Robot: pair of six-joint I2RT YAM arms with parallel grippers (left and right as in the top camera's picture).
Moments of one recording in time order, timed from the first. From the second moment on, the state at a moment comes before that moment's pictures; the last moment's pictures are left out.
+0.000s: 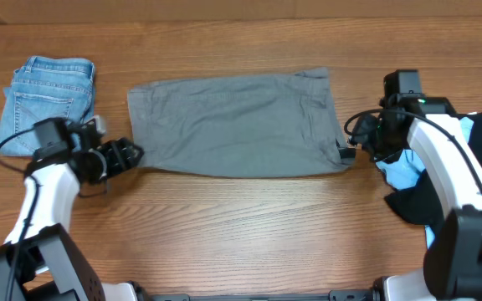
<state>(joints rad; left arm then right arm) 0.35 1.57 0.89 -0.50 0.50 -0.07 -0.02 1.65 1.24 -0.94 -0.16 0.44</state>
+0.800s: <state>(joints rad) 0.19 1.77 0.94 -0.41 0.27 -0.05 0.12 1.61 1.24 -0.84 -0.44 0.23</state>
